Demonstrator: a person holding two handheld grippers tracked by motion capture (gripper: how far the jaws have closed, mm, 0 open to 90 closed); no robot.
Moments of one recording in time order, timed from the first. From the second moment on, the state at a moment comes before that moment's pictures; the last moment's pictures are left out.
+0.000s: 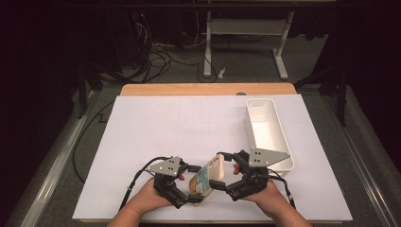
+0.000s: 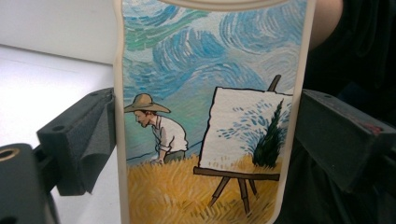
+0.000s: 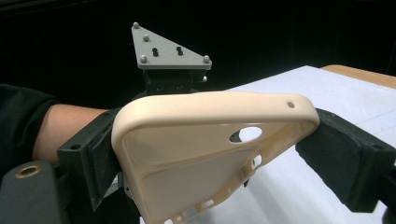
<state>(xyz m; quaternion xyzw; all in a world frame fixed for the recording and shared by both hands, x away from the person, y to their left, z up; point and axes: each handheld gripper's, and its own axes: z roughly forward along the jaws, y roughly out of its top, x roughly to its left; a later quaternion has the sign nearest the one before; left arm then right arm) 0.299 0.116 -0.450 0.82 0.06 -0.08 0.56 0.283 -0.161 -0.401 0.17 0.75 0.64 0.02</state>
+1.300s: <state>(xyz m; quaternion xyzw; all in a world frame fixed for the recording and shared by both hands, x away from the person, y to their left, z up) 0.297 0.184 -0.454 0.80 0.20 0.07 0.57 0.283 -0.173 -0.396 0.18 0.75 0.63 0.06</state>
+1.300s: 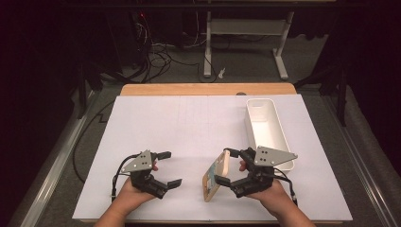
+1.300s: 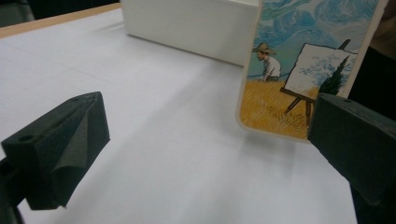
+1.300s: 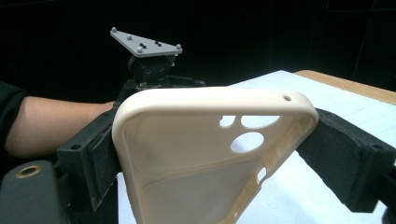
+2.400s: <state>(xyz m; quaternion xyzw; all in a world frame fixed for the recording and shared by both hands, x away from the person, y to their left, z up) 0.287 0.221 -0.462 0.77 0.28 0.17 0.55 0.285 -0.193 -0.392 0.21 0.74 0.62 0.13</state>
